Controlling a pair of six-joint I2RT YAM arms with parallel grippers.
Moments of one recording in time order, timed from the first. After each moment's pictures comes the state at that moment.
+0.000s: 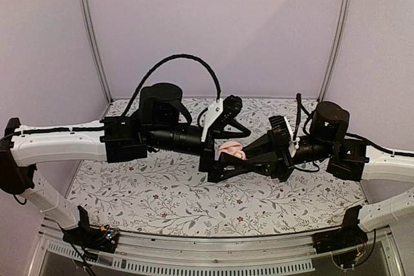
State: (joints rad) left arm -1.16 1.48 1.22 0.06 0.40 0.03; right arm 1.03 1.09 0.78 0.30 -0.70 -0.18
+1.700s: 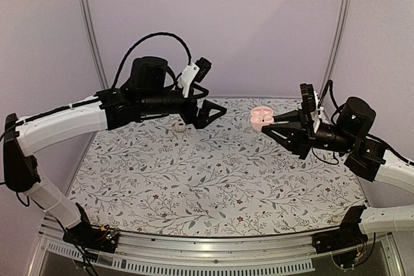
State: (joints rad) left arm -0.89 1.48 1.32 -0.10 0.21 0.02; right arm 0.80 0.92 0.71 0.30 -0.59 0.07
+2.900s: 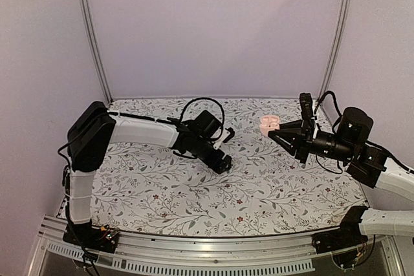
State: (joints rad) left arm -0.90 2.11 1.46 -0.32 0.08 -0.10; right arm 0.71 0.82 0.60 0.17 -0.43 0.12
